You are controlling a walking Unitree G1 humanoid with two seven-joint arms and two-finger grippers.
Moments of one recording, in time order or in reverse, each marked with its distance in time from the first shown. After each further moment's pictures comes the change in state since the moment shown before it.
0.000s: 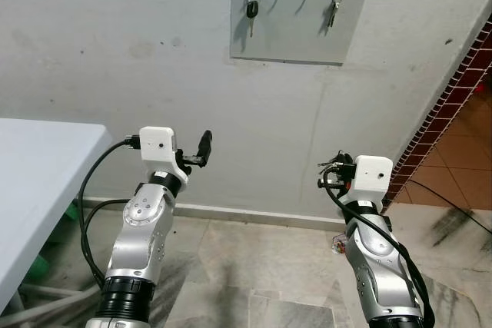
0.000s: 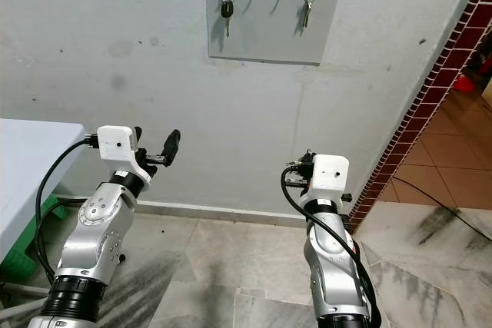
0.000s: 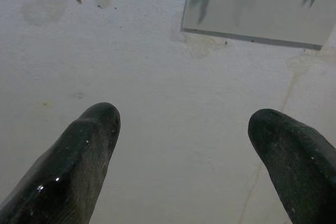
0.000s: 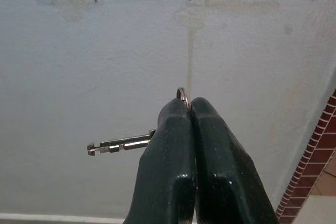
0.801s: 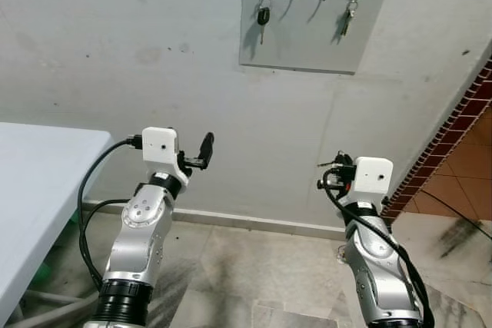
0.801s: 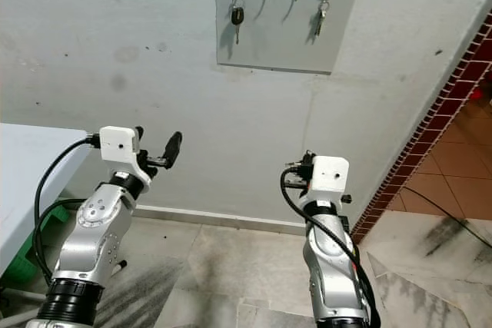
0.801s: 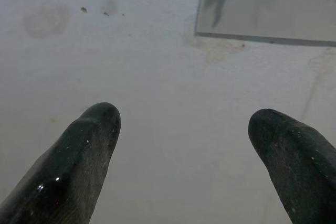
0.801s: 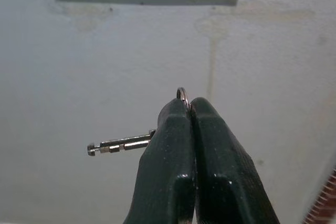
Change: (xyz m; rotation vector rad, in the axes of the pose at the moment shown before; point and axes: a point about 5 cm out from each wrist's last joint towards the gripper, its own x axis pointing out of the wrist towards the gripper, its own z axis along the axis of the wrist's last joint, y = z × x) left arm -0.005 0.003 0.000 0.054 0.007 -0.019; right arm -0.003 0.008 0.001 0.012 -0.008 0.022
